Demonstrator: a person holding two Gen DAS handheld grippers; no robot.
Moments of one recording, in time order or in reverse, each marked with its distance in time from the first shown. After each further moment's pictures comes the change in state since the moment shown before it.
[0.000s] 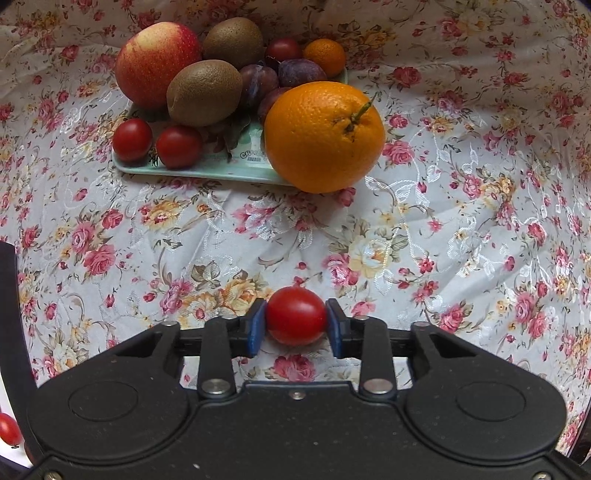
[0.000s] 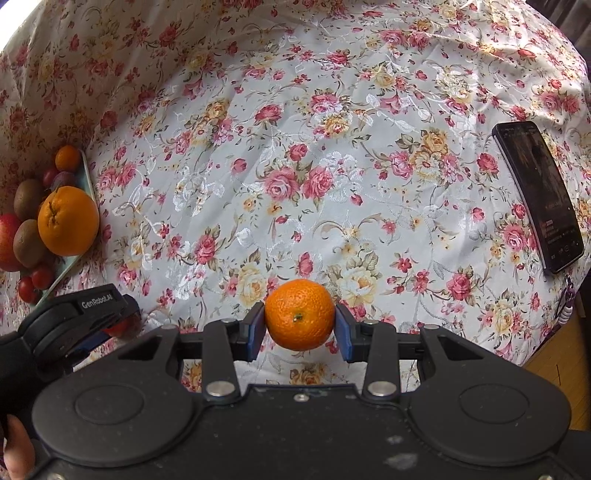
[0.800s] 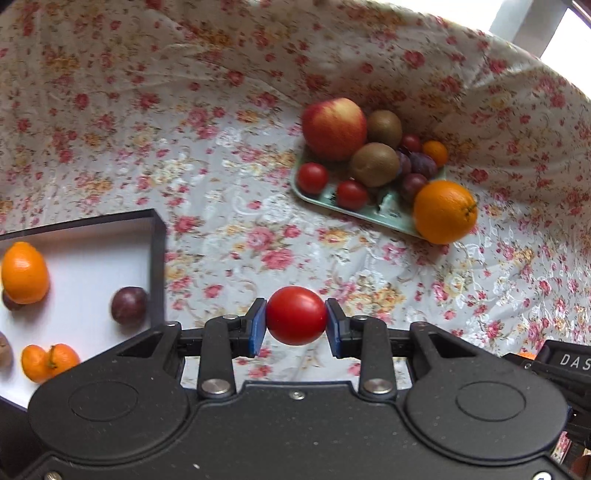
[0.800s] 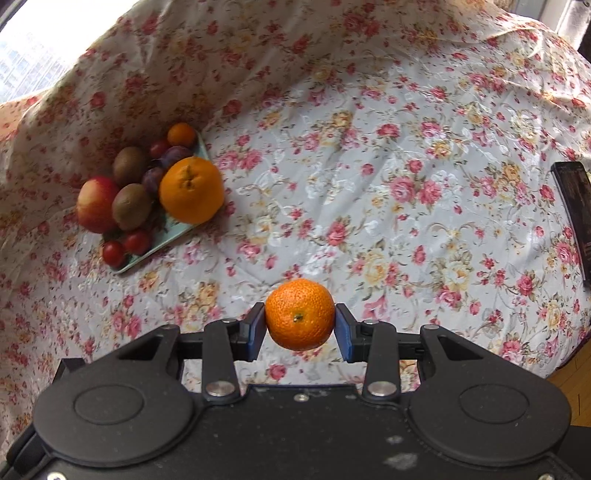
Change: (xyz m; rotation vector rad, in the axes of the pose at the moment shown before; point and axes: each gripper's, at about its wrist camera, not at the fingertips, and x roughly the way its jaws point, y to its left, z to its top) left arm -0.107 0.122 -0.036 -0.193 -0.184 0.068; right arm -0.049 0.085 -0.046 -0.143 -0.070 0.137
